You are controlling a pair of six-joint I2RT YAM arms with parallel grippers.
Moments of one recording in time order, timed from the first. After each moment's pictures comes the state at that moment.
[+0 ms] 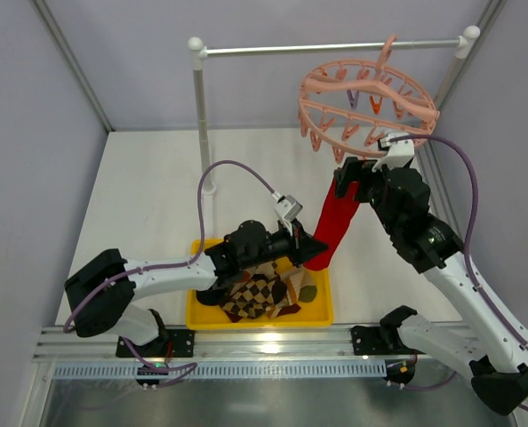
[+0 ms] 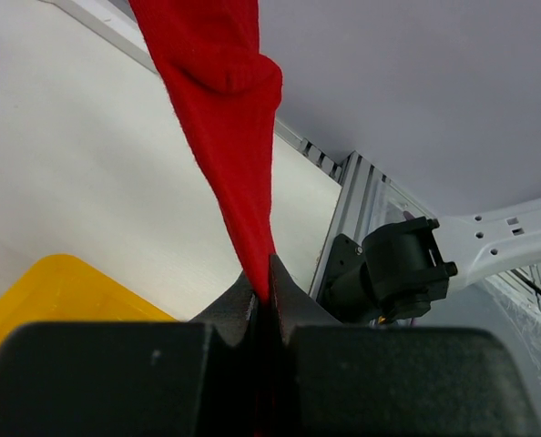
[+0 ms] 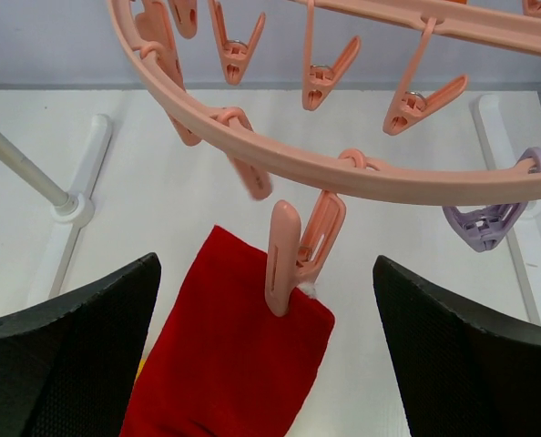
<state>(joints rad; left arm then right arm) -1.08 1.46 0.78 0.63 0.15 -0.53 0.52 0.90 1.07 -0.36 0.35 0.21</state>
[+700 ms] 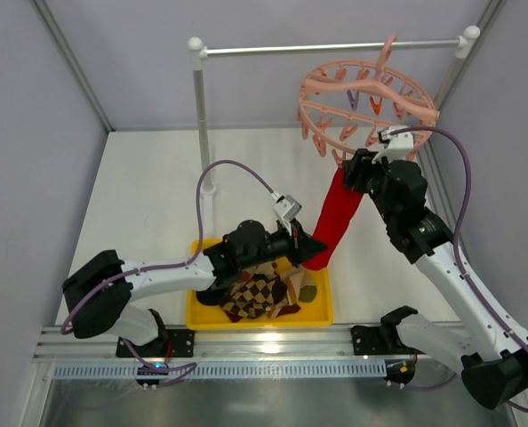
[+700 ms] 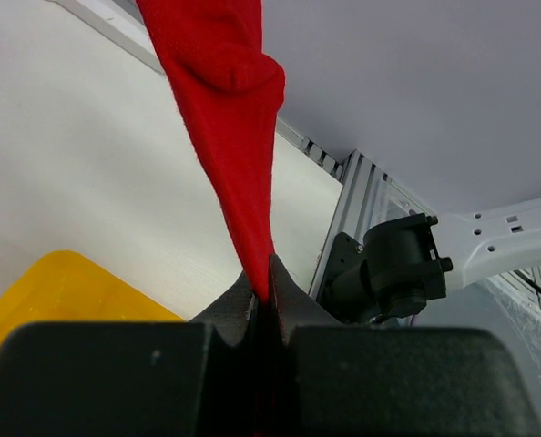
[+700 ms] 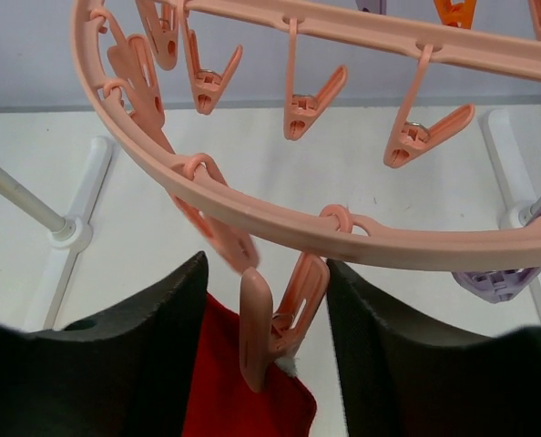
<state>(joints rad) -1.08 1.44 0.78 0.61 0.15 -0.53 0.41 0.97 1.02 -0.21 0.25 0.21</state>
